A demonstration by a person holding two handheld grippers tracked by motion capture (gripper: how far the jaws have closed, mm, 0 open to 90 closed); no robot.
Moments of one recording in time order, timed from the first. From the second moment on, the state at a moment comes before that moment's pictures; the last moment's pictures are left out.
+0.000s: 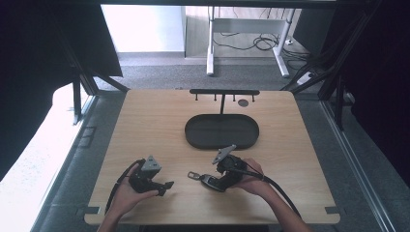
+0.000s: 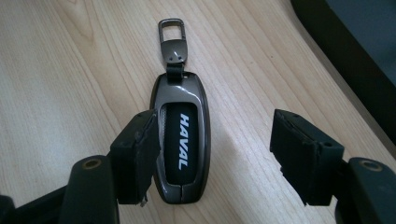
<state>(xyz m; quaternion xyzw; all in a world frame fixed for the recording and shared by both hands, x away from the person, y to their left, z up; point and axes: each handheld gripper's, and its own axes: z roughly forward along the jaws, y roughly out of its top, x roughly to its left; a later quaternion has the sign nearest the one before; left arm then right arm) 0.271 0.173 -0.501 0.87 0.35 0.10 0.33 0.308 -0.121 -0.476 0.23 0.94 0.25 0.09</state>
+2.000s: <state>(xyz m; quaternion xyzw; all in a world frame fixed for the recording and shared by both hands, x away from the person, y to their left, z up) 0.269 0.165 -0.503 0.88 0.34 0.10 0.32 0.323 -0.079 -0.505 0.21 0.97 0.14 0.03</state>
